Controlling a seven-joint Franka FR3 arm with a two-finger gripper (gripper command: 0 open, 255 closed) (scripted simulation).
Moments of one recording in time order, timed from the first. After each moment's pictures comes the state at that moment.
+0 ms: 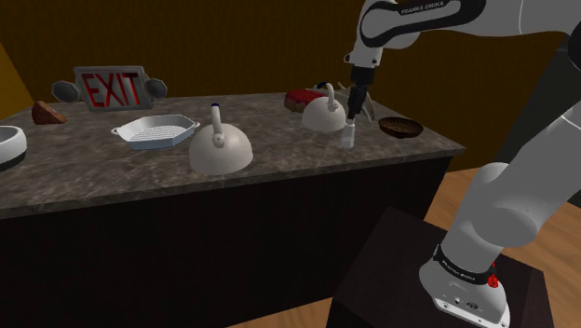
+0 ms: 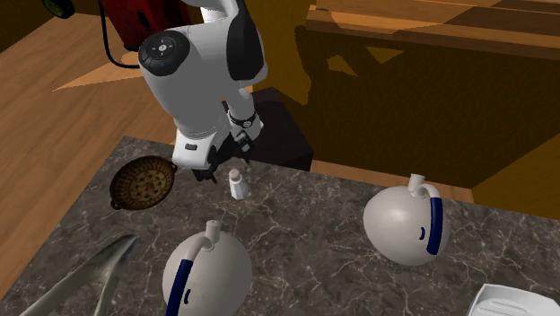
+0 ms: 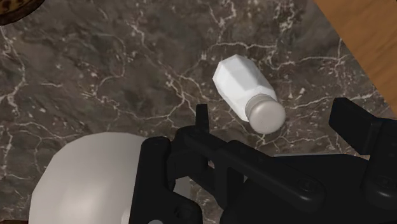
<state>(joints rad) 0.02 -0.32 -0.34 -2.09 -0.02 1.75 -0.45</state>
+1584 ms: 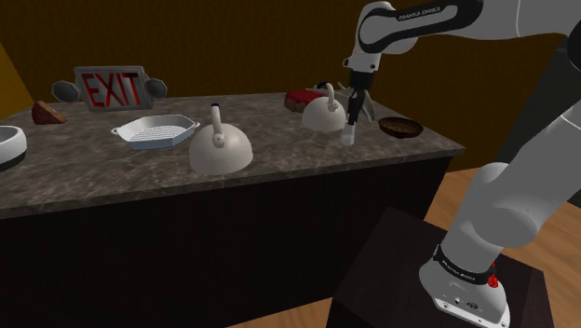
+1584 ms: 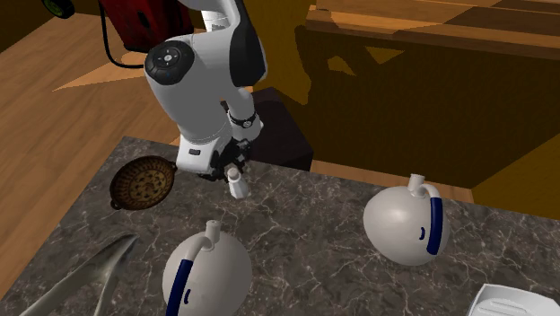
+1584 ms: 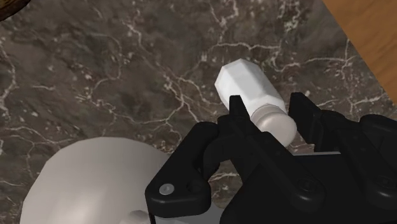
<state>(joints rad) 0.02 -0.32 -0.34 -2.12 -0.02 1.78 -0.45</state>
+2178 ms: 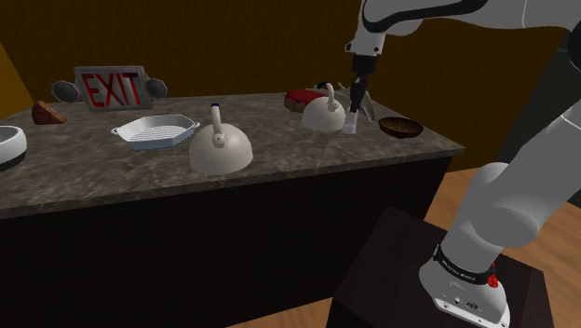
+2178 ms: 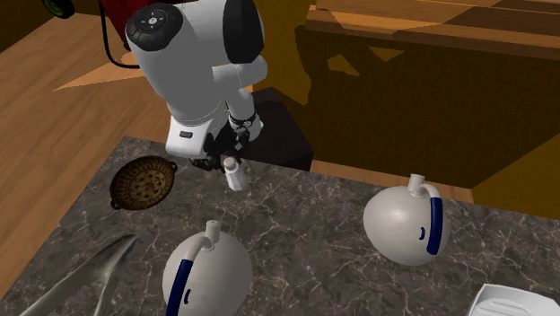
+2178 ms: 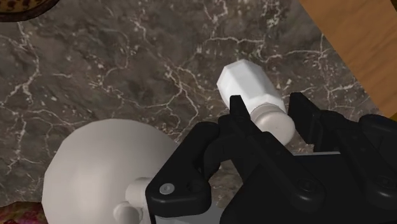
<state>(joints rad) 0.03 -0.32 -0.33 -2.00 -0.02 1.66 -0.44</state>
